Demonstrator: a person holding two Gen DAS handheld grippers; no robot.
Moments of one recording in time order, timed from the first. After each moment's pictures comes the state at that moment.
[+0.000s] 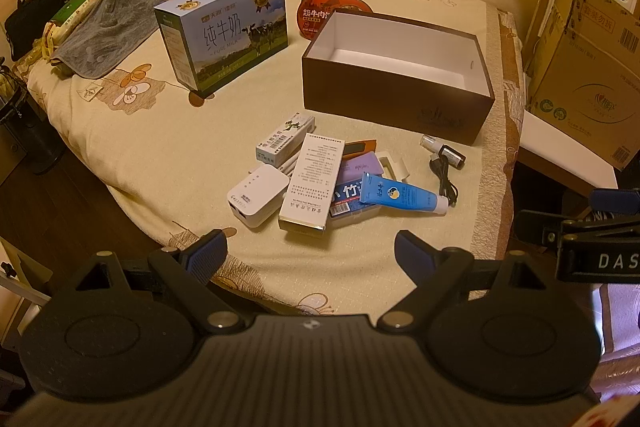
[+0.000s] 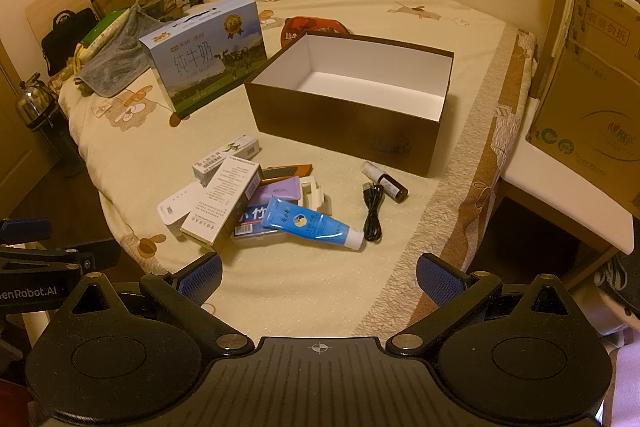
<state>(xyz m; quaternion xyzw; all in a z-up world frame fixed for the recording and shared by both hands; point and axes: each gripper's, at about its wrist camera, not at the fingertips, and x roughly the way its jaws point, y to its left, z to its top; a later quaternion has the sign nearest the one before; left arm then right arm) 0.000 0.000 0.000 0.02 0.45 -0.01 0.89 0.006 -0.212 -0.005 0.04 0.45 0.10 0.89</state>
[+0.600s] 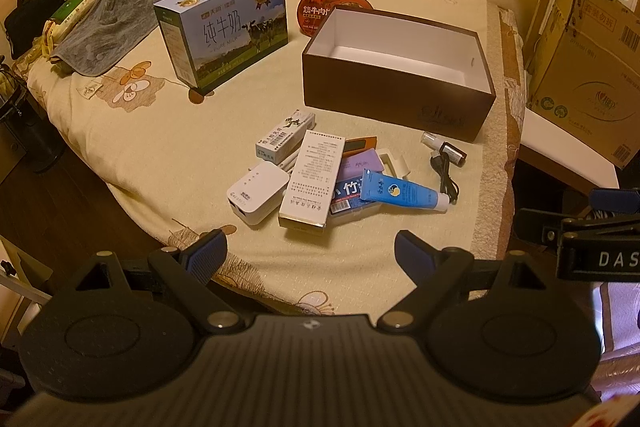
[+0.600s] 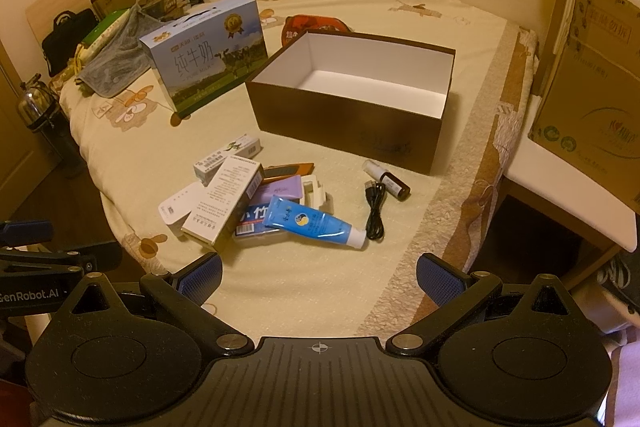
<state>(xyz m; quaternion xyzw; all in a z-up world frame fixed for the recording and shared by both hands) -0.001 0.000 0.000 0.02 0.45 -0.01 0.89 0.007 -0.215 -0.009 0.05 0.45 0.10 0.89</state>
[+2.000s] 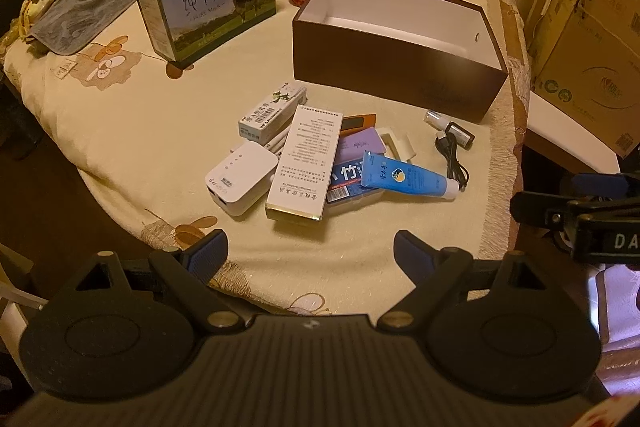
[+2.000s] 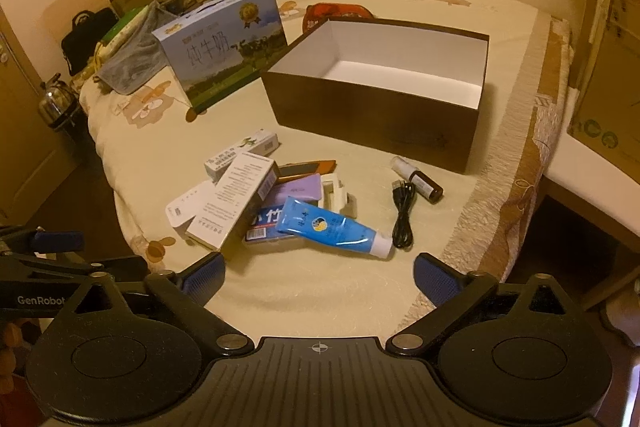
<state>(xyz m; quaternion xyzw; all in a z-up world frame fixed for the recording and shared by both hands) 0.041 0.008 -0.054 0.01 0.48 -0.03 0.87 0.043 -0.217 -0.052 0.07 0.45 0.15 0.88</state>
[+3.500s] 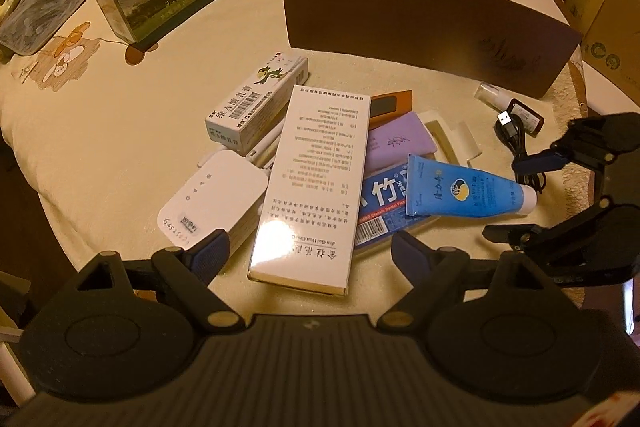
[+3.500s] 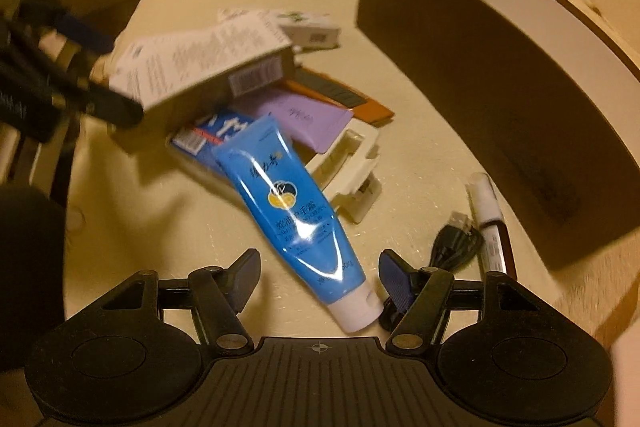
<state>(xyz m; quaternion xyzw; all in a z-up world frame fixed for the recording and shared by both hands) 0.147 0.000 -0.160 0.06 0.52 -0.03 0.85 0.161 -0.196 -0.213 -0.20 0.46 0.35 0.79</state>
